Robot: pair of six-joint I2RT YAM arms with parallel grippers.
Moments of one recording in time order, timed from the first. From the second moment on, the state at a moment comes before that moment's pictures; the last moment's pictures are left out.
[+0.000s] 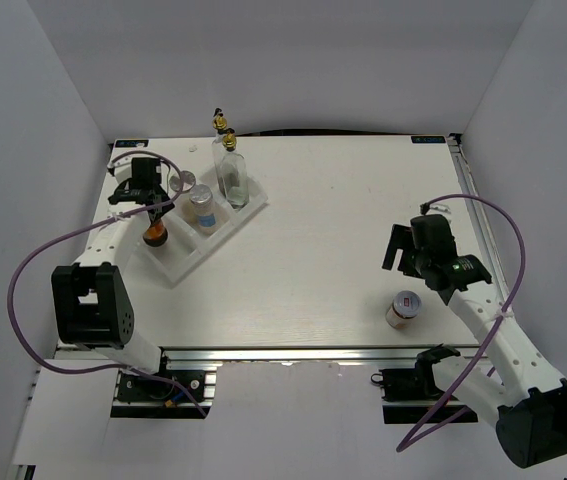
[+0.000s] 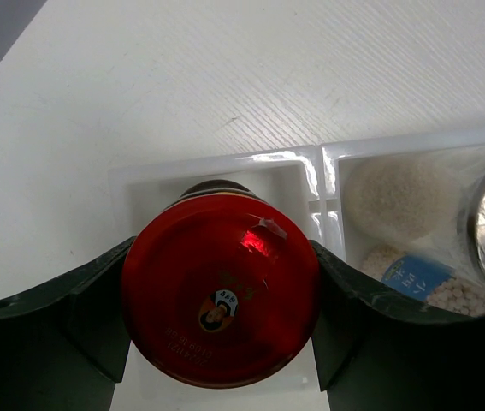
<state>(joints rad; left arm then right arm) -0.01 1.55 1.20 -0.53 -0.50 -0.54 0.32 0.93 0.77 -0.67 0.25 0.40</state>
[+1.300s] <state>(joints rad) 0.04 1.46 1.23 -0.43 -0.55 -0.56 0.32 1.00 0.75 -0.99 0.17 0.49</state>
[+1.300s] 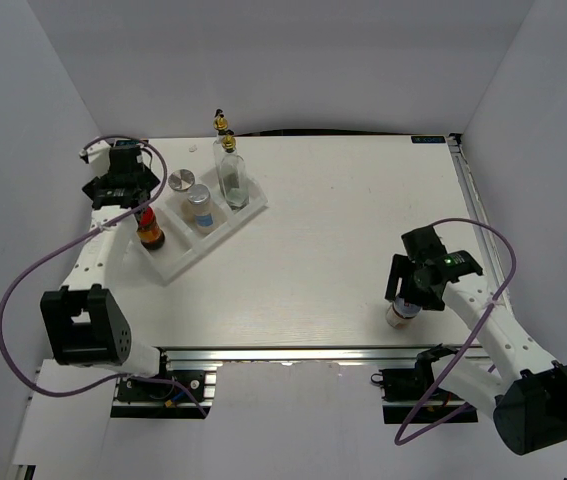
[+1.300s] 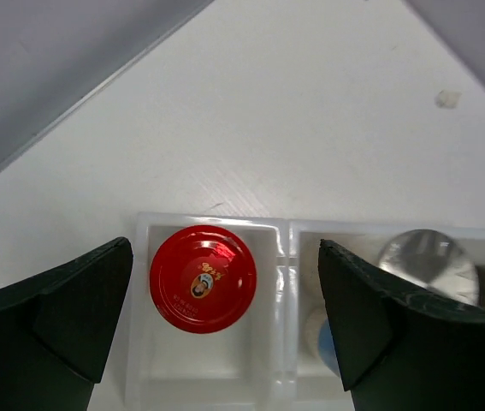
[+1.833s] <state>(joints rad) -0.43 1.03 1.01 -0.10 0.09 -0.25 0.32 1.06 0.79 -1.00 0.08 0.39</state>
